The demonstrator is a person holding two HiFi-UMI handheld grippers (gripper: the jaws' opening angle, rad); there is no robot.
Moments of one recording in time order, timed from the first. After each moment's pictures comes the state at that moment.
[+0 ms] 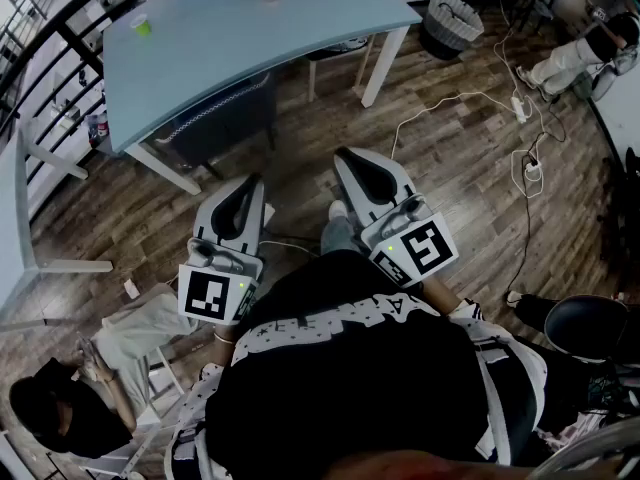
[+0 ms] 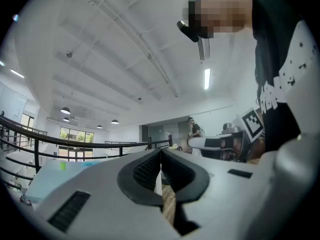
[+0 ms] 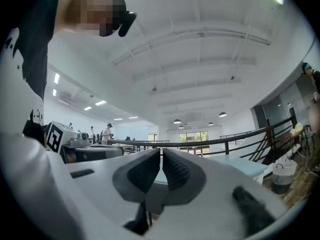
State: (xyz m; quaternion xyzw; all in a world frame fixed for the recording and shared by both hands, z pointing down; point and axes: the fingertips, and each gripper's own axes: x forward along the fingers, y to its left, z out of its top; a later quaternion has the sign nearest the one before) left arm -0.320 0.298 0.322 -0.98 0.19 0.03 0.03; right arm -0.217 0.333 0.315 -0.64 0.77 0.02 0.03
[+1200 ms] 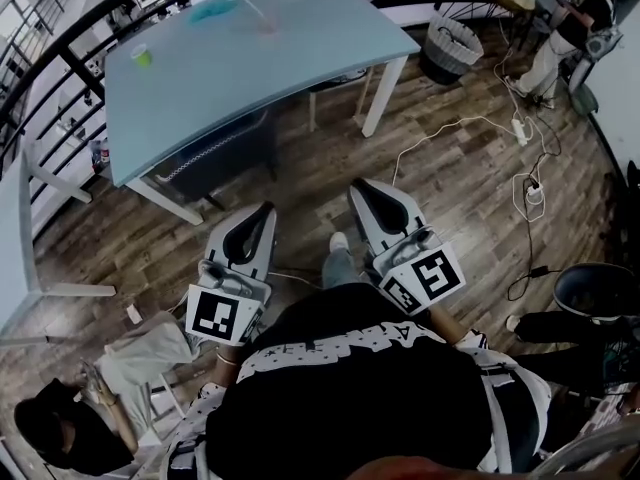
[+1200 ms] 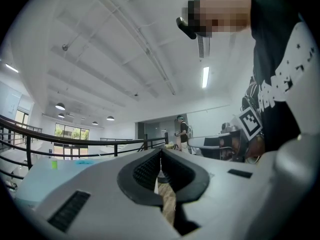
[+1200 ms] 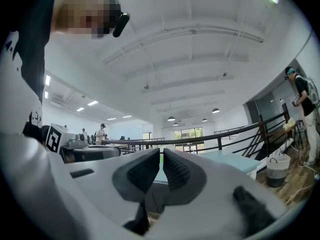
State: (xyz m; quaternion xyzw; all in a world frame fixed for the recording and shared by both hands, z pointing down) left arm -0.270 0.283 0.321 -0.99 0.16 0.02 0.02; right arm -0.161 0.325 0.320 -0.67 0.74 -0.02 0.03
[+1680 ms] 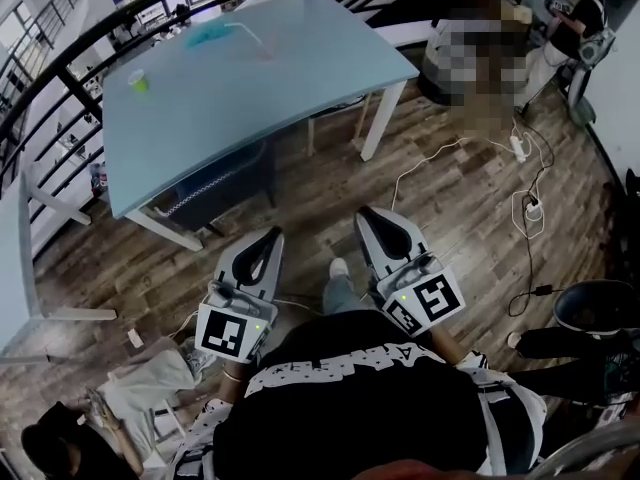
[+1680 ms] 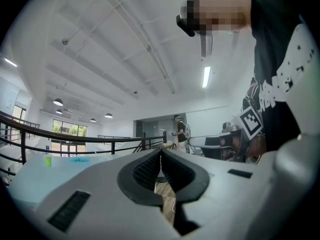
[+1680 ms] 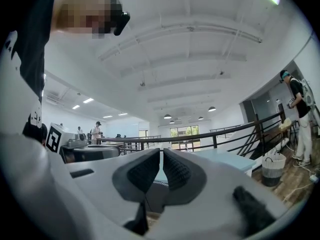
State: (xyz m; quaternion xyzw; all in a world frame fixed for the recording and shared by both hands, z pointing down) left arm -0.238 0.251 0.328 -0.99 0.15 0.02 -0.01; right arm -0.128 0.299 0.328 -0.68 0.73 -0.03 0.02
